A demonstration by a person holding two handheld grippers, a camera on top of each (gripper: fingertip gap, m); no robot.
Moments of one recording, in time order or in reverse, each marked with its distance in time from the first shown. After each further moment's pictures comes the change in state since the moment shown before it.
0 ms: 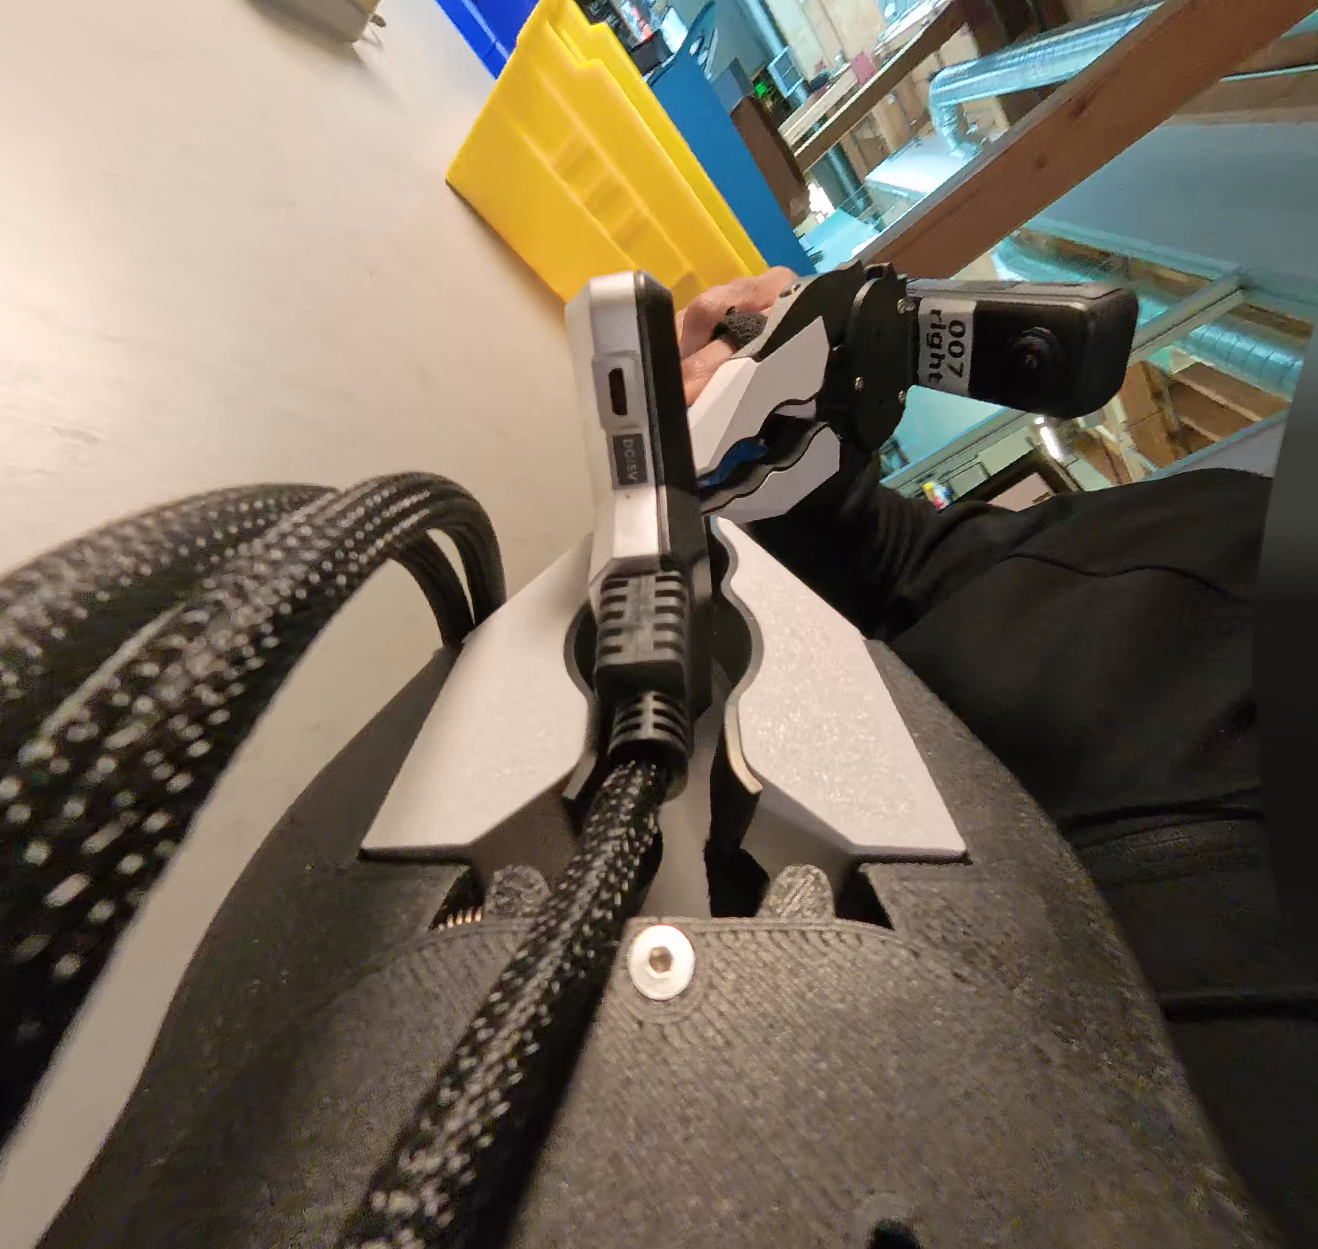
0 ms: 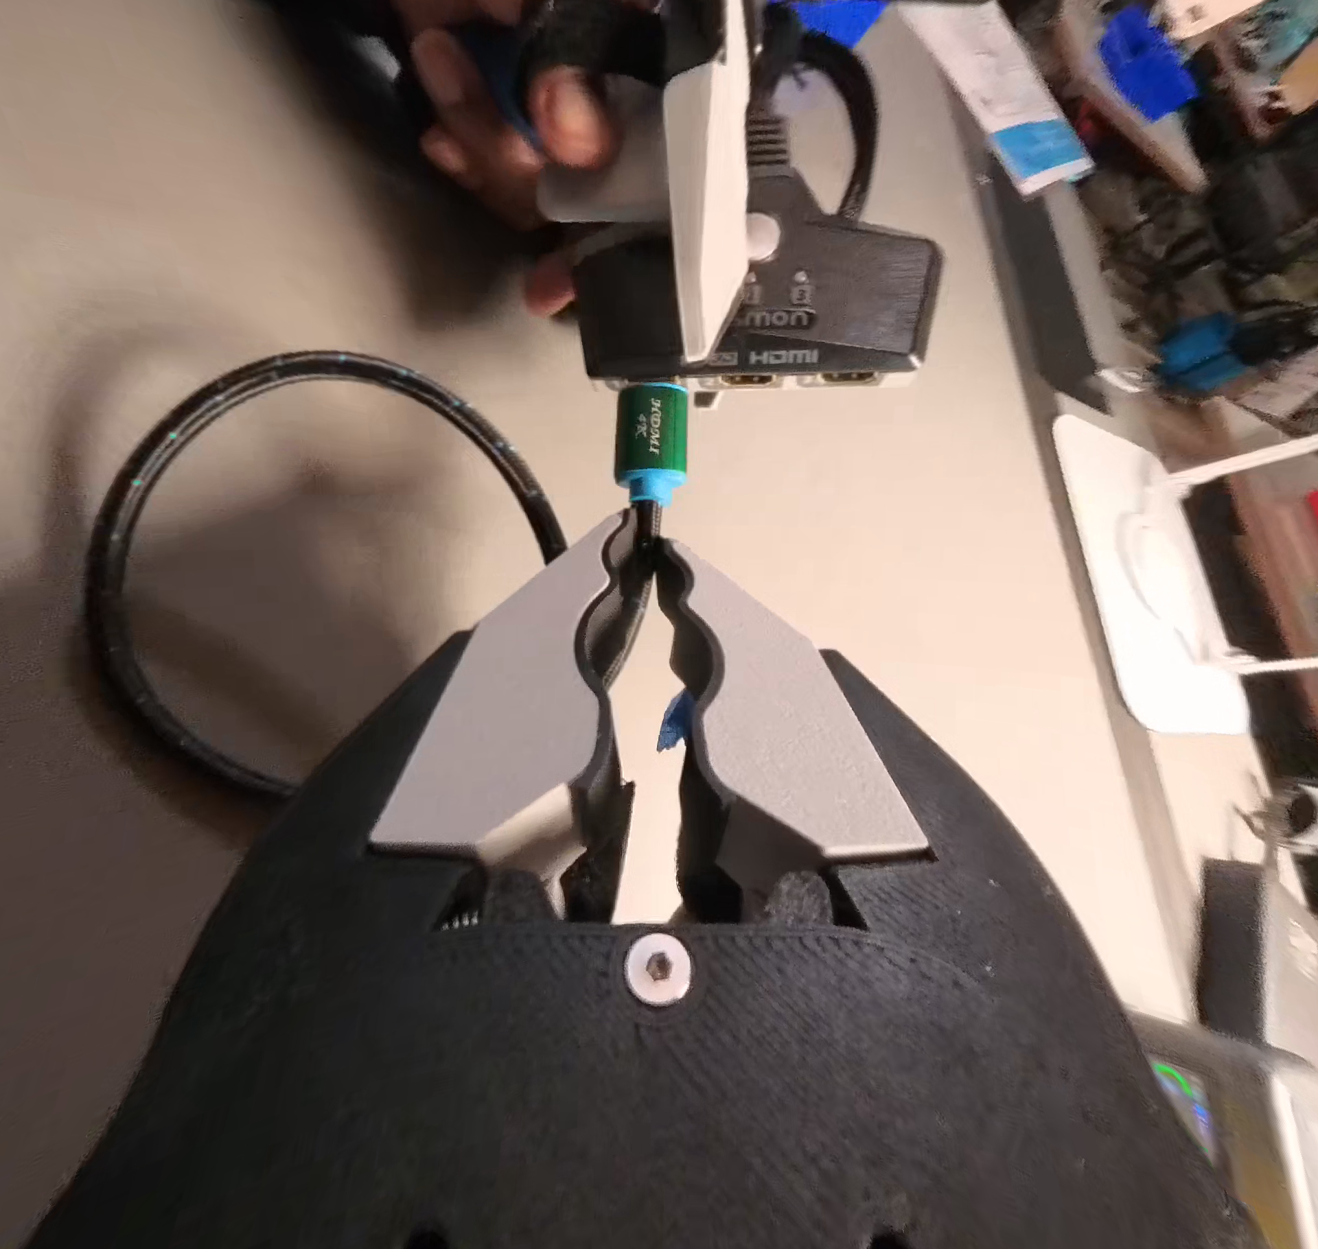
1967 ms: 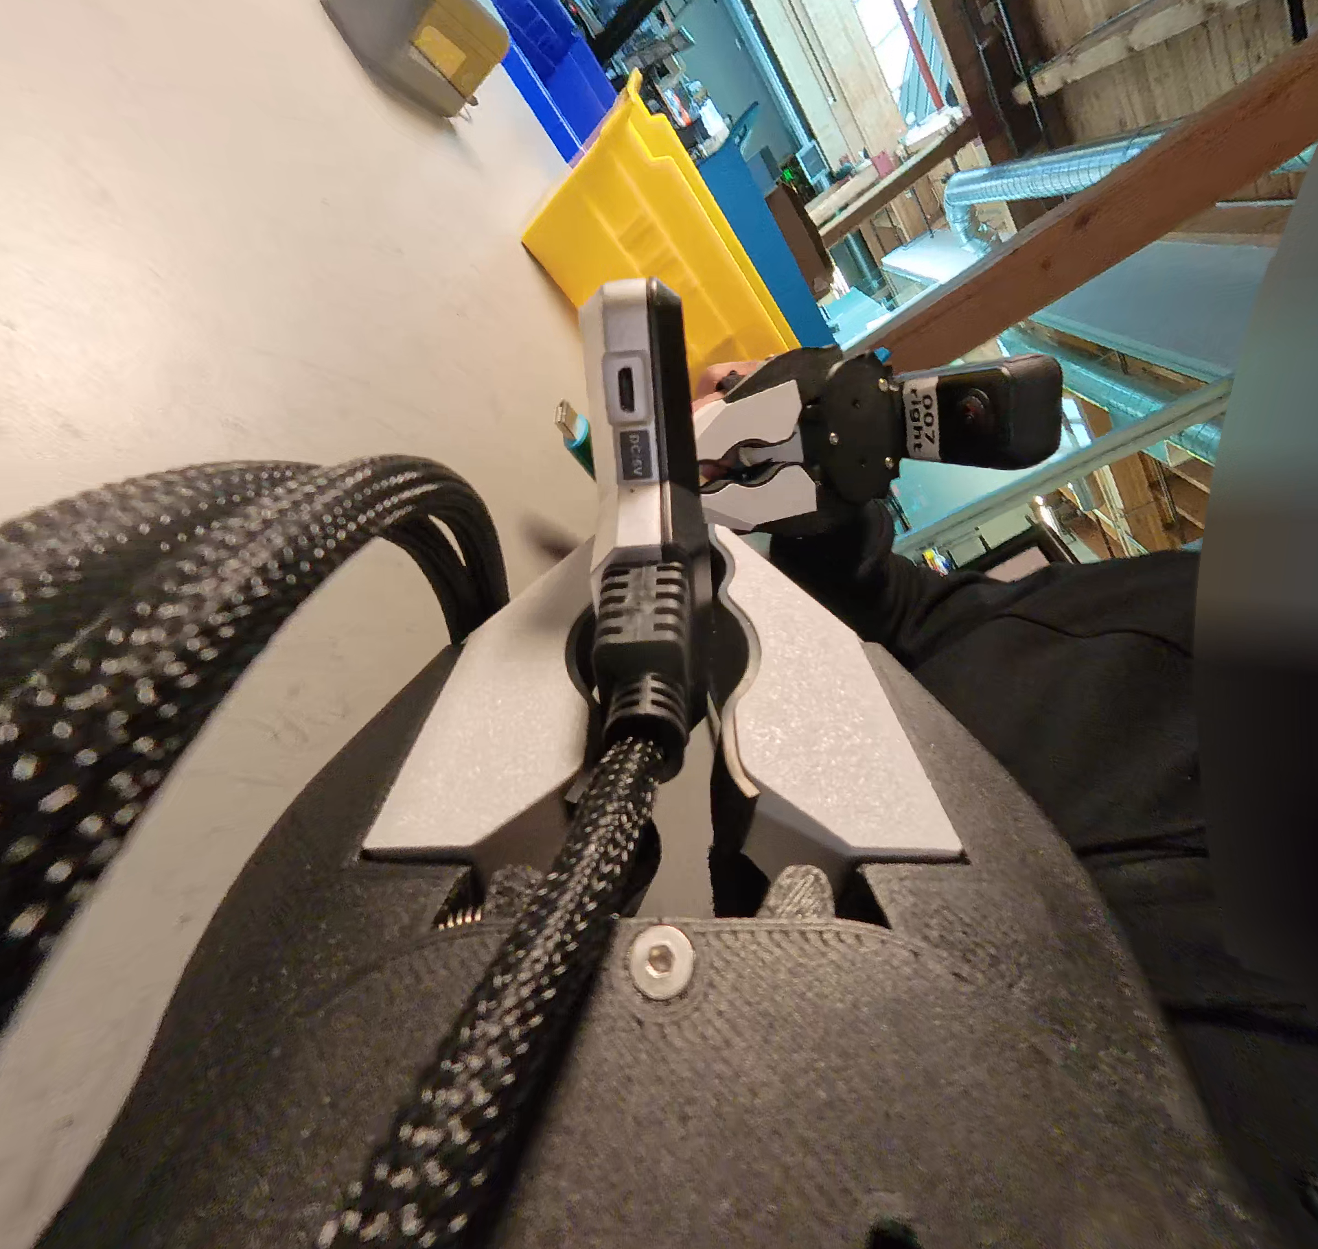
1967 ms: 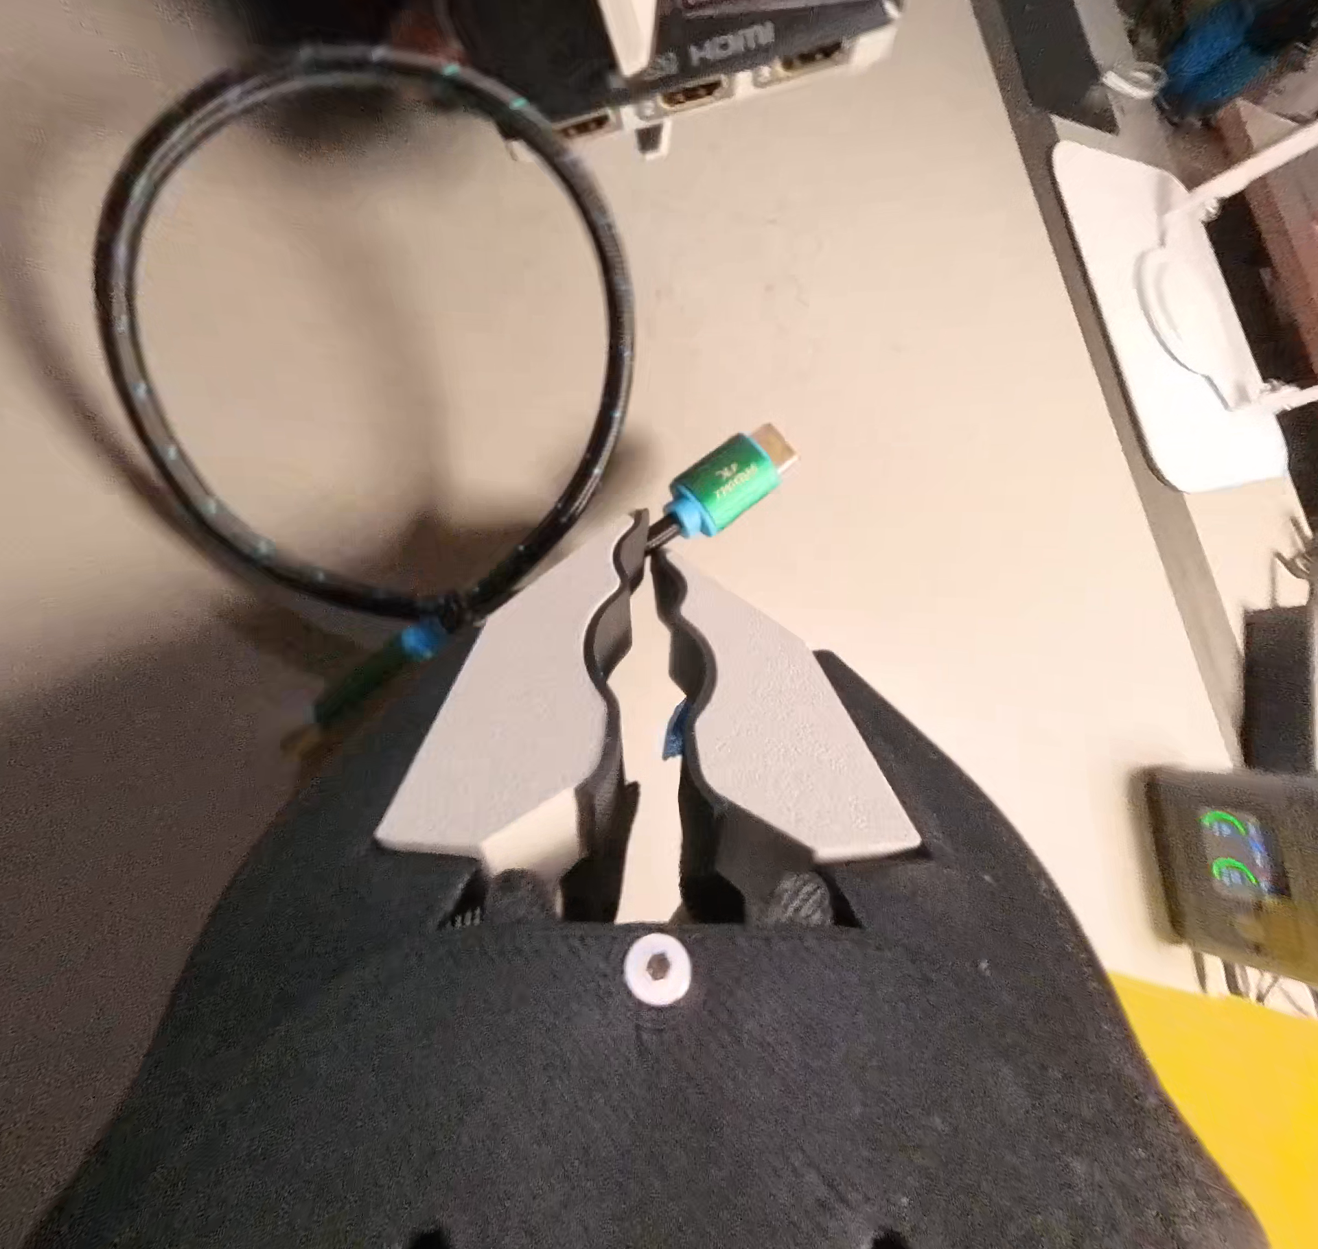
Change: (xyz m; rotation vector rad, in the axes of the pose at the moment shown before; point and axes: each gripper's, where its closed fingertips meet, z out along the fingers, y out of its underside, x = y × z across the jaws) left arm -0.017 -0.014 -0.015 0.082 -0.045 -0.073; right arm 0.010 0.052 -0.007 -0.217 0.111 0.209
